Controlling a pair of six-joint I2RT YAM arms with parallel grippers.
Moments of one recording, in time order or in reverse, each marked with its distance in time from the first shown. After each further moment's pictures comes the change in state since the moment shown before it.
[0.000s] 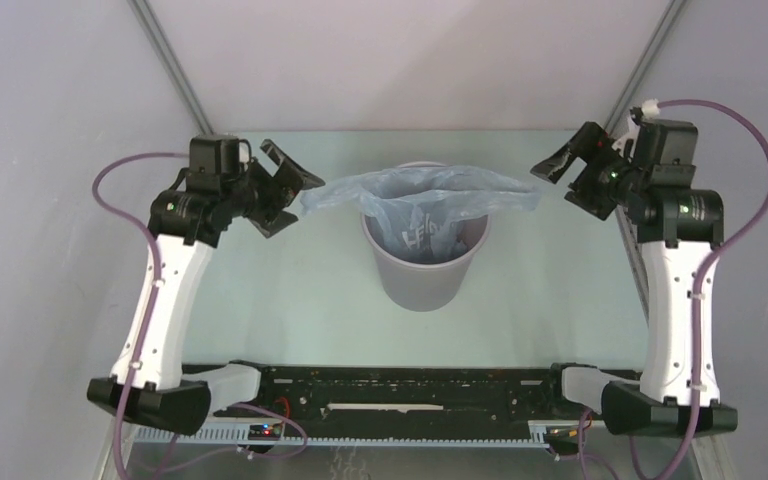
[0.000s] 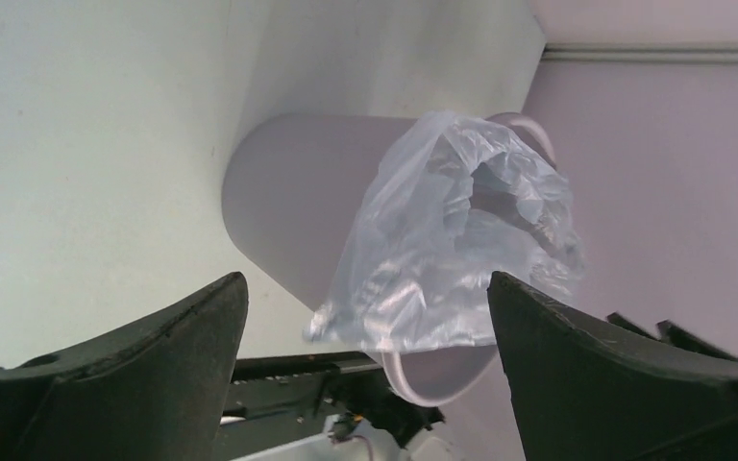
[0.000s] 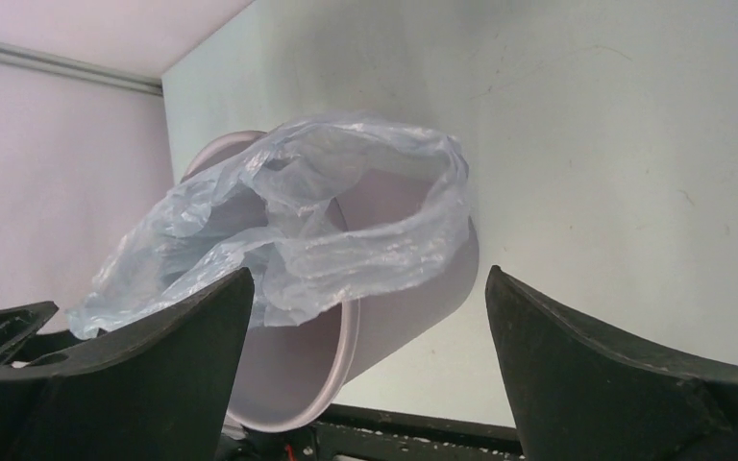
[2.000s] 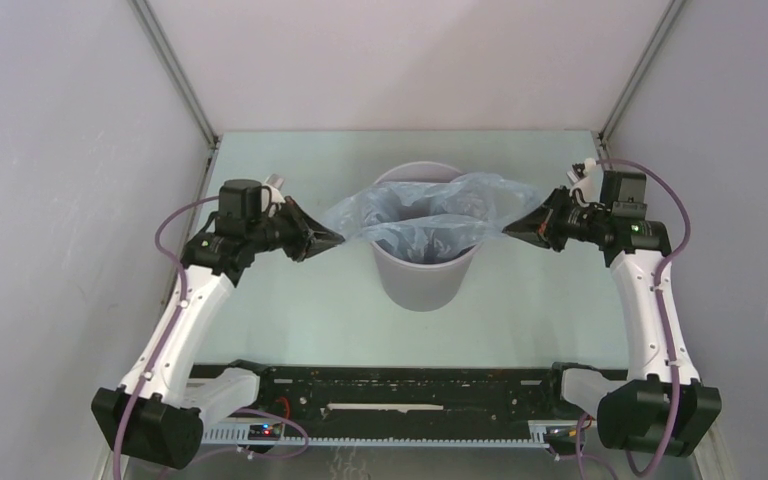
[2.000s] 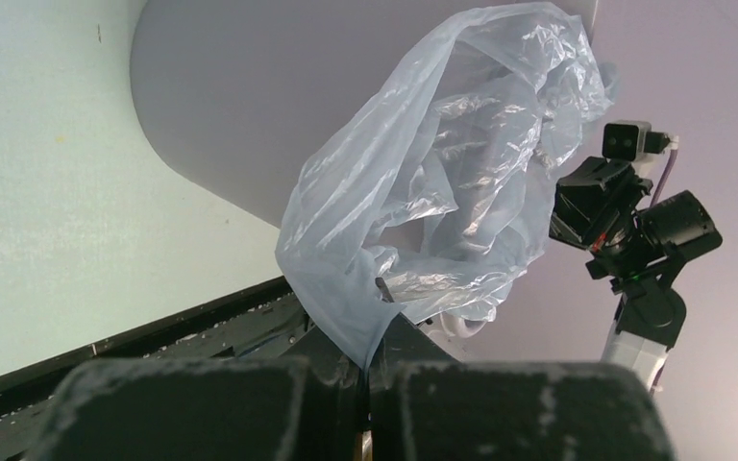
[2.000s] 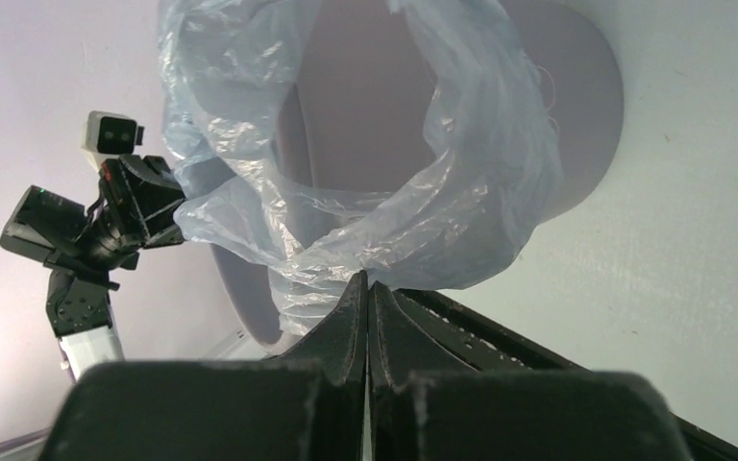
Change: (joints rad) left arm -0.033 -0.173 -0.499 0.351 0.338 -0.072; right arm -0.078 -0.097 -0.571 0.297 -0.553 0.048
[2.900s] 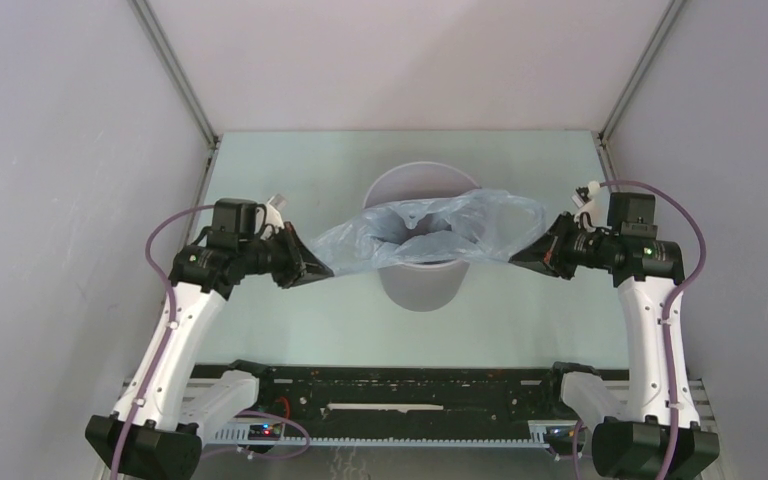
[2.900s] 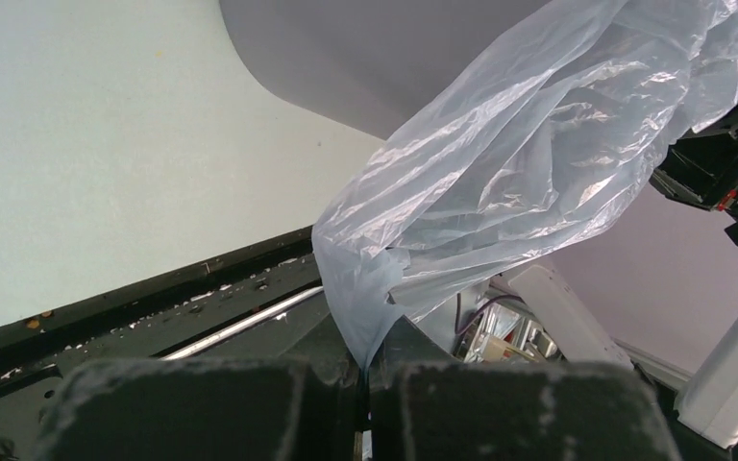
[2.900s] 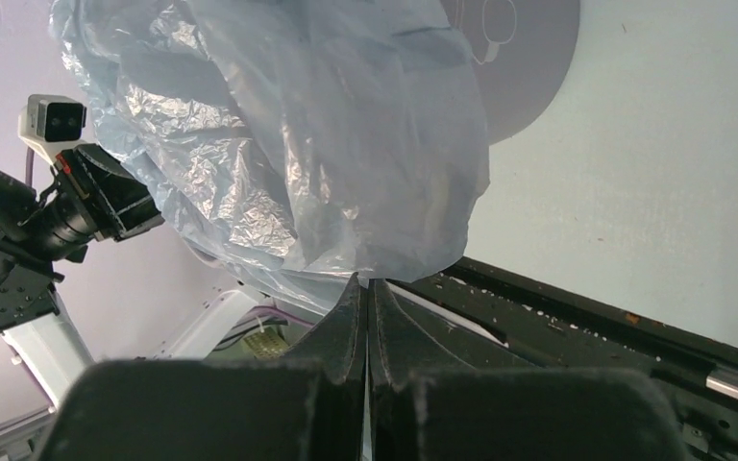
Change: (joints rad) left arm 0.016 -0.097 -0.006 -0.281 0.014 0.301; right arm -0.030 -0.138 -0.002 -0.296 0.061 -0.146
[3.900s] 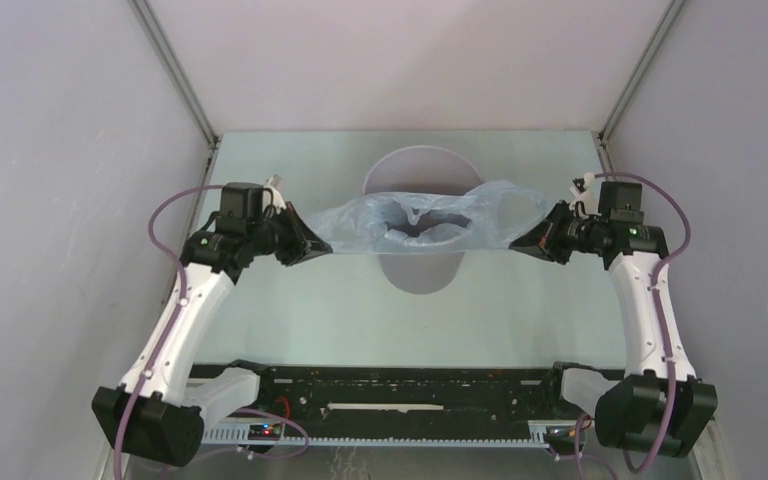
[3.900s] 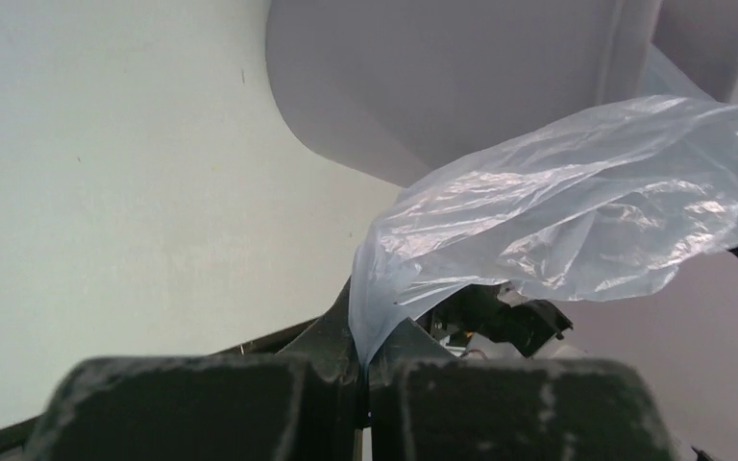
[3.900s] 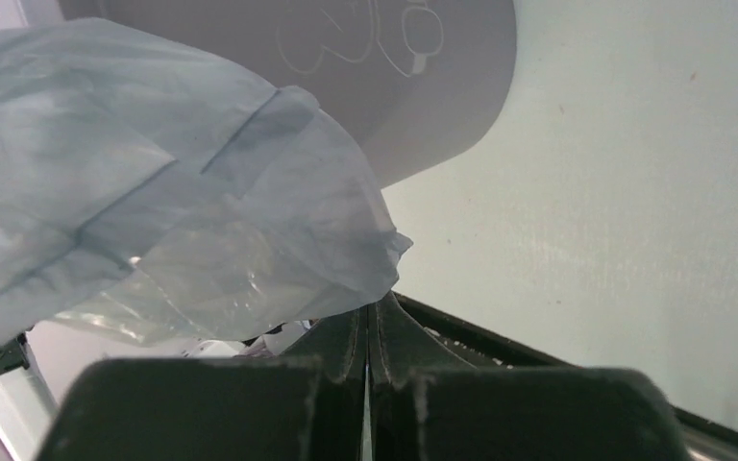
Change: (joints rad) left arm -0.003 0.074 0.020 0.132 -0.146 0.000; right arm -0.007 0.117 -0.055 0.177 0.053 0.023
